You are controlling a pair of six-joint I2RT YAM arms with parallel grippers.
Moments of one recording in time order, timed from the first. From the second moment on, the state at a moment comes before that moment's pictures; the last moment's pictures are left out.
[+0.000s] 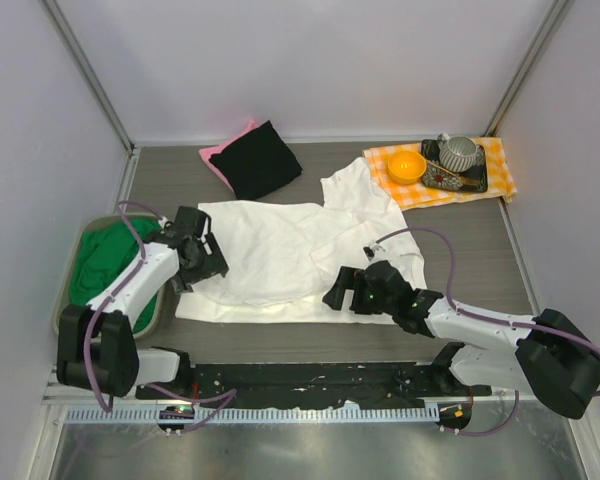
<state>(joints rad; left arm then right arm) -0.22 1.28 0.84 -0.80 -0.13 -0.65 0.80 1.13 0.38 0.06 0.03 0.84</state>
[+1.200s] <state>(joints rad) -0.09 1.61 1.03 -0.79 -0.11 -0.57 0.80 1.12 0.31 0.19 0.01 0.84</state>
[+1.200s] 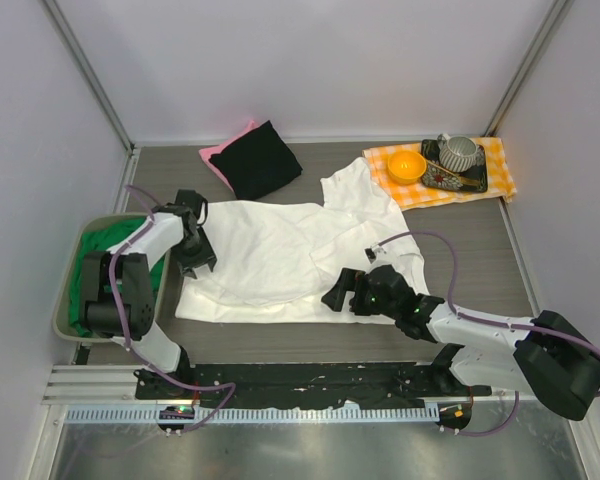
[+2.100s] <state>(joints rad) -0.06 1.69 1.04 -0.81 -0.15 -0.55 0.80 1.11 0.28 0.24 -0.01 0.84</state>
